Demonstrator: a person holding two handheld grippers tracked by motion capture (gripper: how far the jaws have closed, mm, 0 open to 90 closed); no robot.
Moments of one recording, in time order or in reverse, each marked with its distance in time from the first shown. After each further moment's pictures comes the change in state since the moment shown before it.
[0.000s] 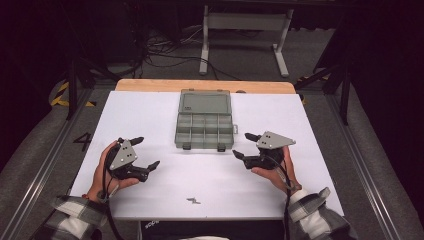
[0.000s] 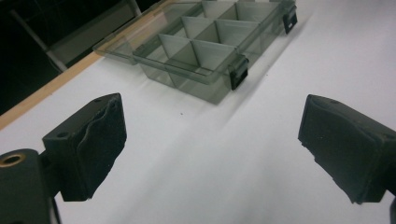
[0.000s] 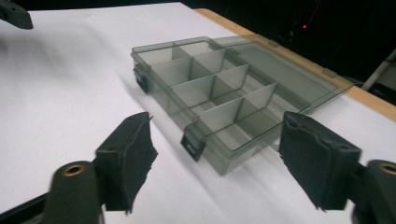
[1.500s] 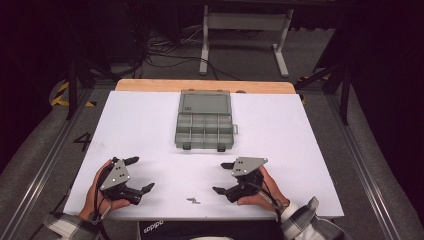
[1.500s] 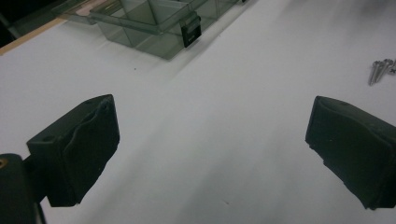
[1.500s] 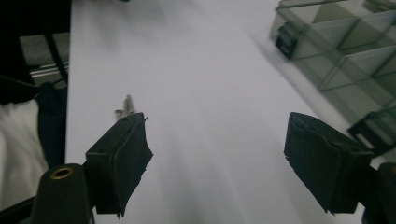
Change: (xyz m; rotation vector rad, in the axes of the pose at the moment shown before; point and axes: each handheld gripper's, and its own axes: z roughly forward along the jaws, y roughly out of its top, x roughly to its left) left arm -0.028 -0.033 -0.021 0.030 -0.085 -0.055; right arm 0.077 -0.004 0.018 0.157 0.316 -0.071
